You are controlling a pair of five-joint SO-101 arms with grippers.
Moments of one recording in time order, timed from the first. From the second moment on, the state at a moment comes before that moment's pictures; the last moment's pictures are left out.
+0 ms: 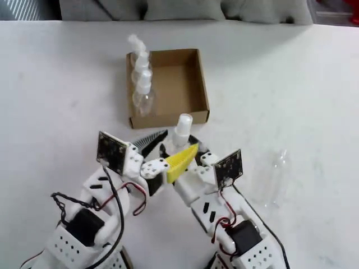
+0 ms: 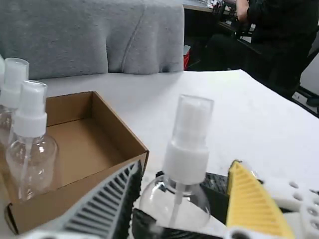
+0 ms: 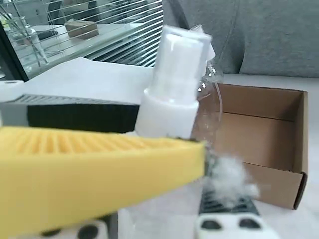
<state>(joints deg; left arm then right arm) 29.7 -85.4 79.7 29.5 14.4 -35.2 -102.7 96.1 24.2 -7.4</state>
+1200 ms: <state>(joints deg) 2.2 -85.8 81.5 46.1 14.6 -22.9 -102.7 96.1 -0.5 0.8</state>
